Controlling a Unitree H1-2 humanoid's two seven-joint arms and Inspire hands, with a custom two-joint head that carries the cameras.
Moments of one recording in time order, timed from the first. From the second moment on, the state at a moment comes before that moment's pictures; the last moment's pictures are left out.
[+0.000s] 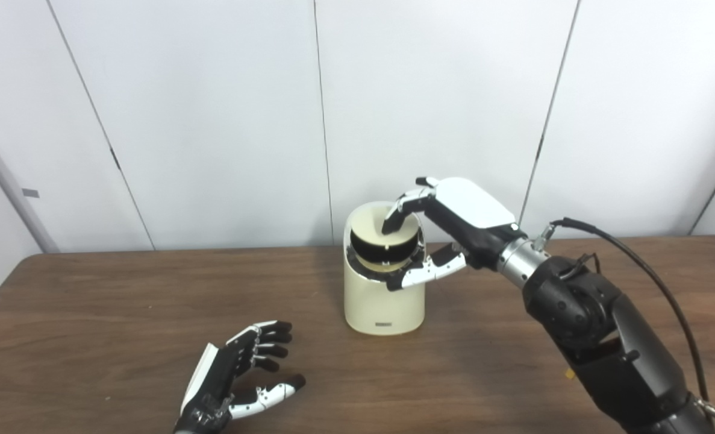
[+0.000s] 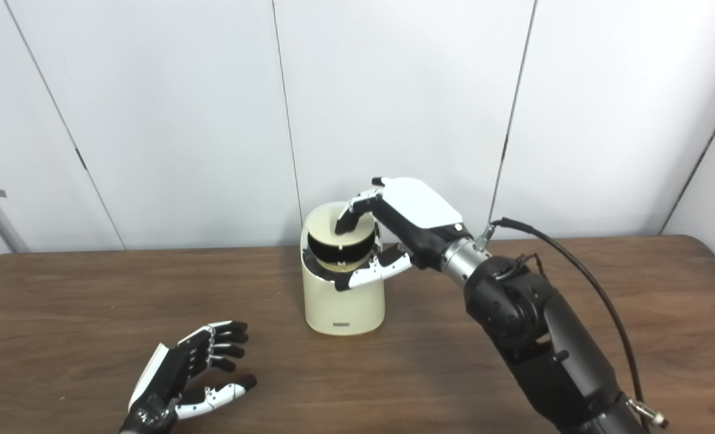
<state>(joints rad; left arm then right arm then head) -0.04 0.19 -0.04 -0.10 0.16 -0.01 -0.09 -0.65 -0.36 0.32 -0.09 -0.66 0.07 0.33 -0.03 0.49</state>
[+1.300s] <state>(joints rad) -0.02 0.18 -0.04 -0.12 0.18 0.02 -0.09 -0.64 -0.37 0.37 -0.09 -0.75 0.02 0.38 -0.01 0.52</state>
